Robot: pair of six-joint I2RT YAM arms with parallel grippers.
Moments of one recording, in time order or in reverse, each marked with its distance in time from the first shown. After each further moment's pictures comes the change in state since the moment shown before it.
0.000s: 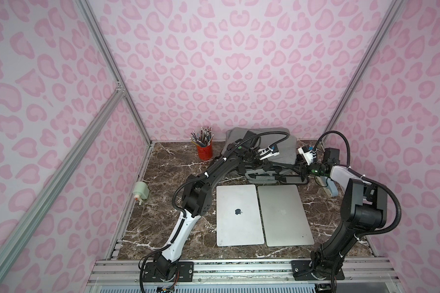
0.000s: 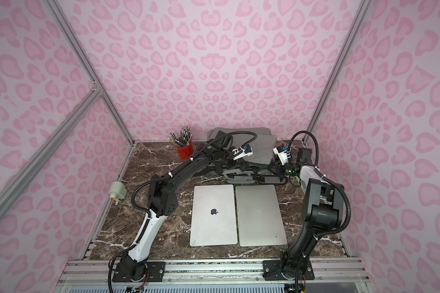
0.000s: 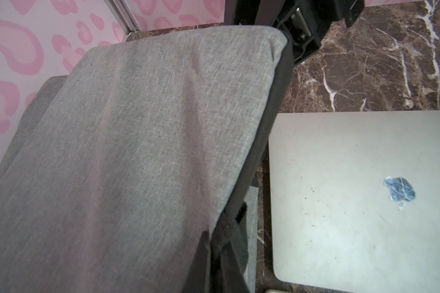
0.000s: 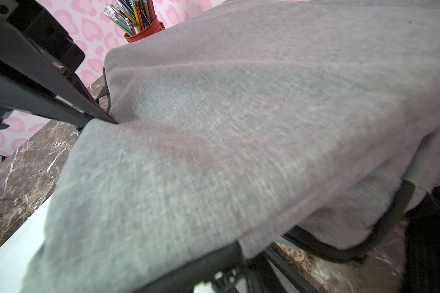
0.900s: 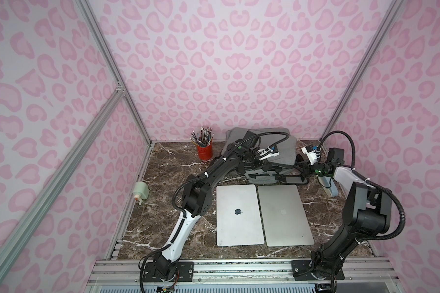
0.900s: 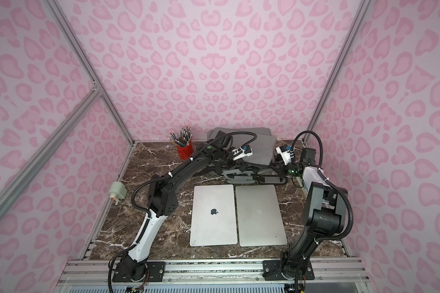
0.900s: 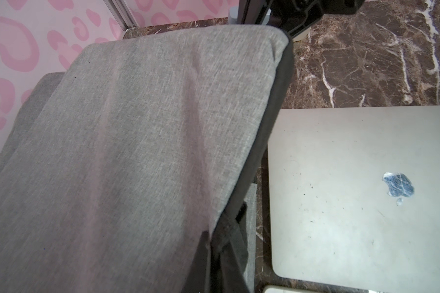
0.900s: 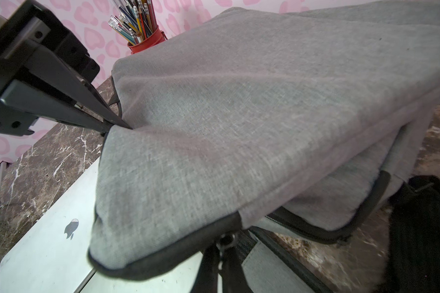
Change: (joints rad) left arm 0.001 0.000 0.002 -0.013 -0.006 -0.001; right arm -0.024 -0.061 -0.016 -0.027 0.007 0.010
